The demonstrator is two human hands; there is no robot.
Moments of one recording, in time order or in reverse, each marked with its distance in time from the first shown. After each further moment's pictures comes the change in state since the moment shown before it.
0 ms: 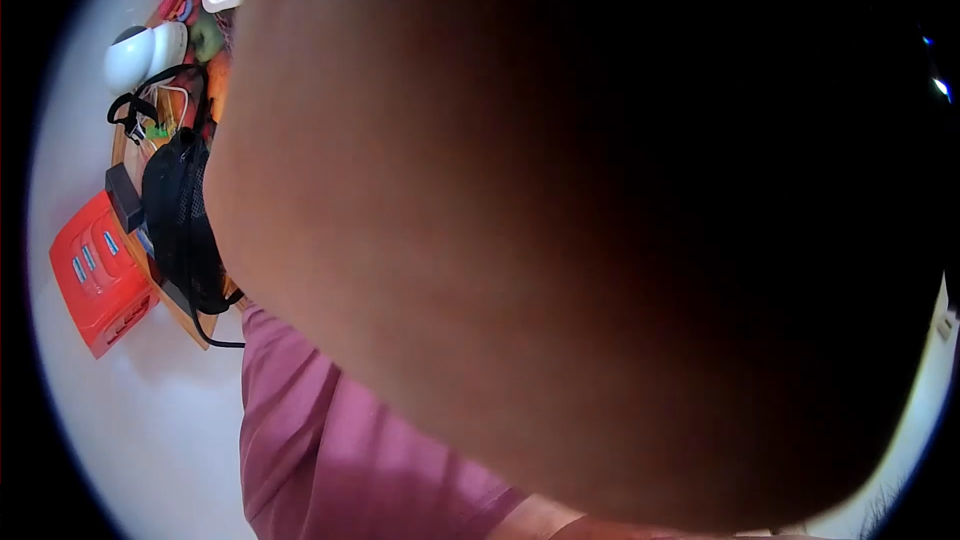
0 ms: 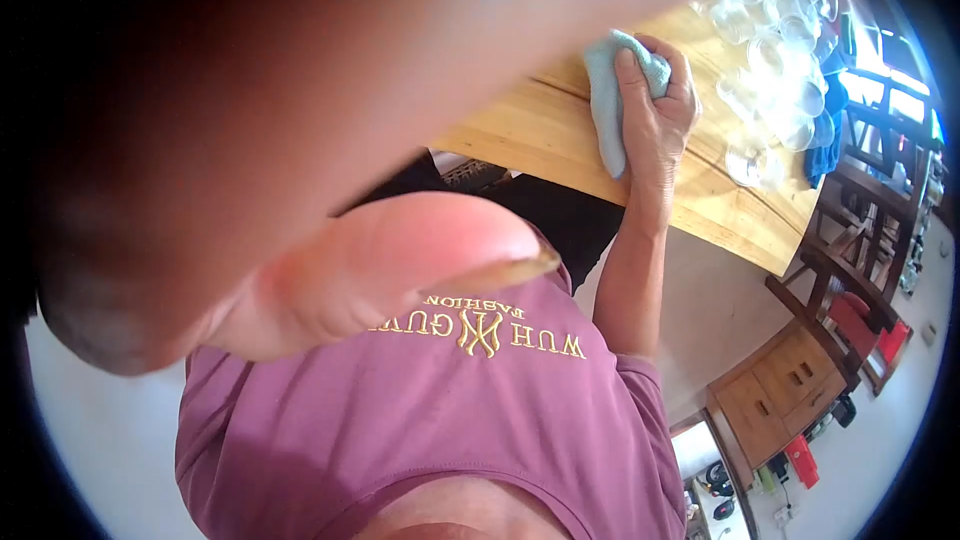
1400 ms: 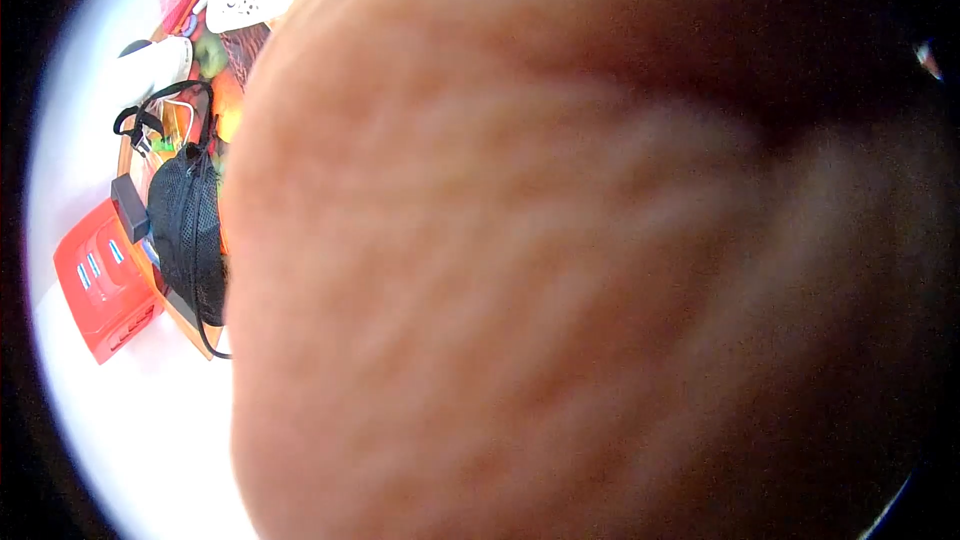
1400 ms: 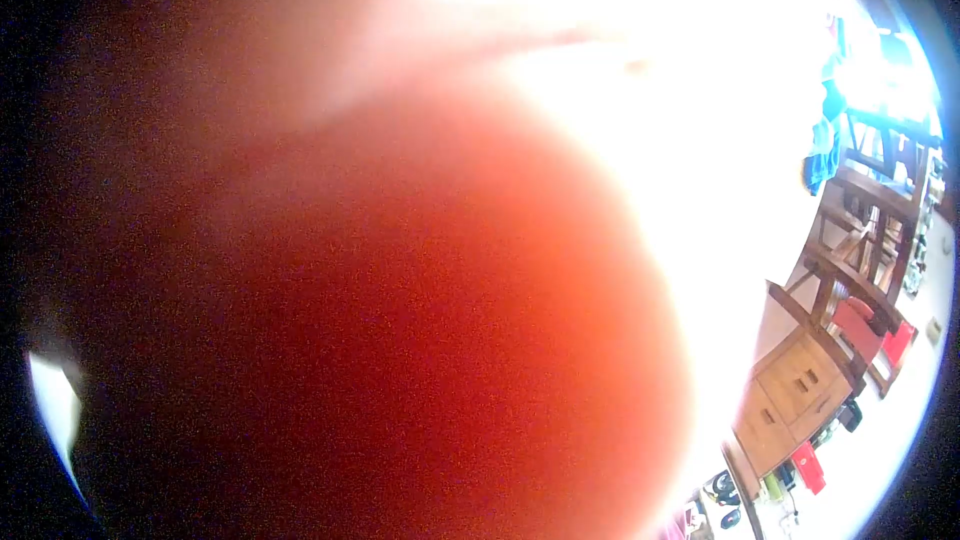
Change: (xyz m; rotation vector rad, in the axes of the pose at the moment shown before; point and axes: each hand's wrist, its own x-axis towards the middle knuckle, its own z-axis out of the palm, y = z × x) left_hand -0.026 0.010 0.003 0.039 0.333 -0.142; right_hand -0.001 0.003 -0.001 0.006 -0.038 0.082
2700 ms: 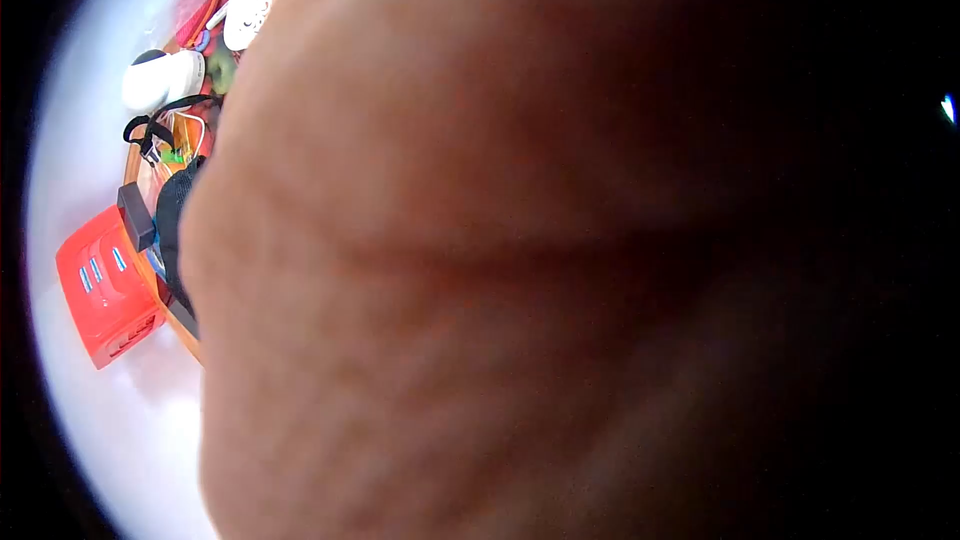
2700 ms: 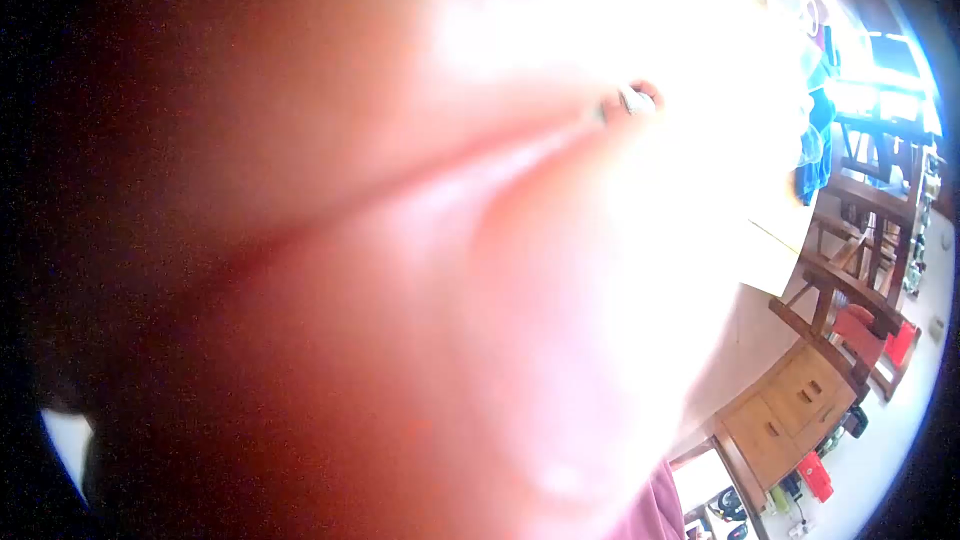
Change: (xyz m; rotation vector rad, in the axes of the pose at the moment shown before) left_hand 0.017 -0.009 -0.012 0.093 0.053 0.086; right_hand 0.001 0.002 0.000 0.028 -0.009 0.048
